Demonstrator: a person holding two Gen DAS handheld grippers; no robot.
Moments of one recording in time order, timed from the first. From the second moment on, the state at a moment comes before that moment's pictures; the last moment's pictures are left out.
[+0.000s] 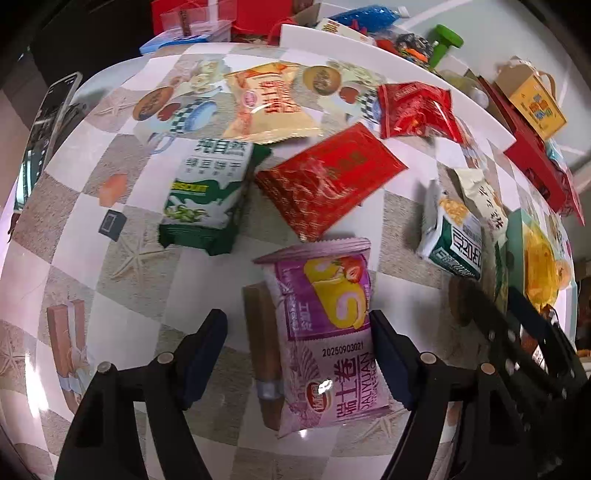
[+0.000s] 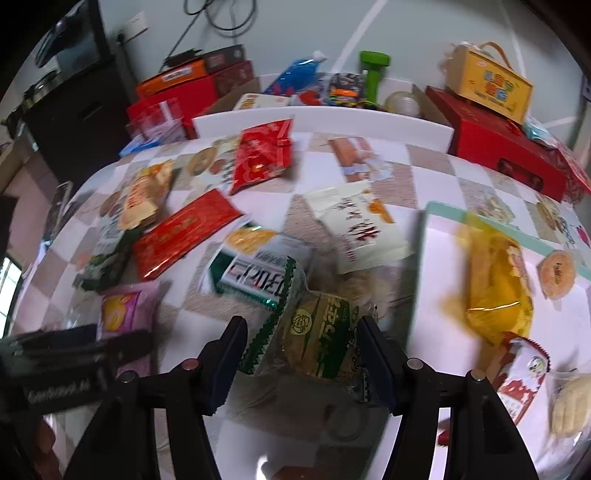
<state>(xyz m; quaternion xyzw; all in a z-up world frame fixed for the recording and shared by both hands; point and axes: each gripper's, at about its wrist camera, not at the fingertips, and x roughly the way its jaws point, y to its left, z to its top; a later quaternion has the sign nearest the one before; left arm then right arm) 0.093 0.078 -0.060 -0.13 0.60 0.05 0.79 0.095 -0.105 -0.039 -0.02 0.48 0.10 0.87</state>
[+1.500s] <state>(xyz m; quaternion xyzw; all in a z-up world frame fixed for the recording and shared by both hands) 0.095 0.100 -0.064 -0.14 0.60 0.06 0.79 0.080 -0.080 -0.049 -0.05 0.49 0.14 0.86</state>
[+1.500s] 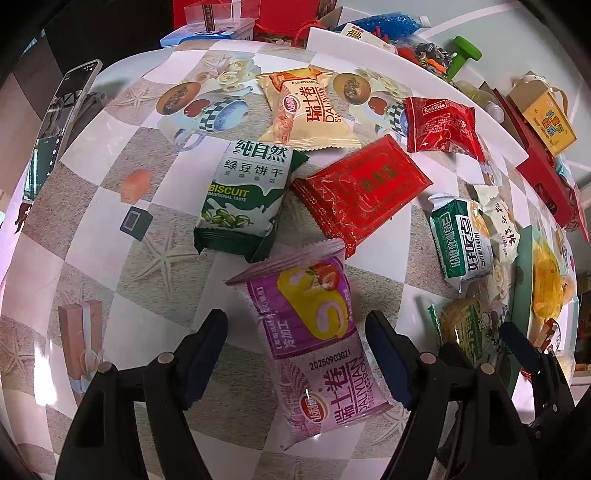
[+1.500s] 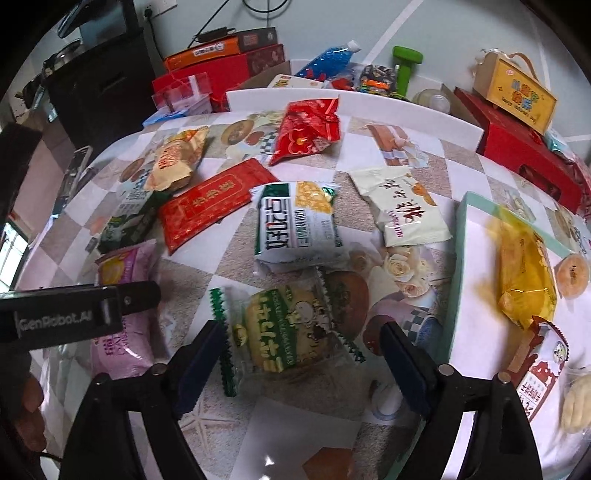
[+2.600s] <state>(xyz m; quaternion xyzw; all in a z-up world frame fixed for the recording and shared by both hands) 0.094 0.083 -0.059 -0.13 0.59 0.04 0.79 0.088 -0.075 -0.060 -0.05 0.50 0.11 0.86</state>
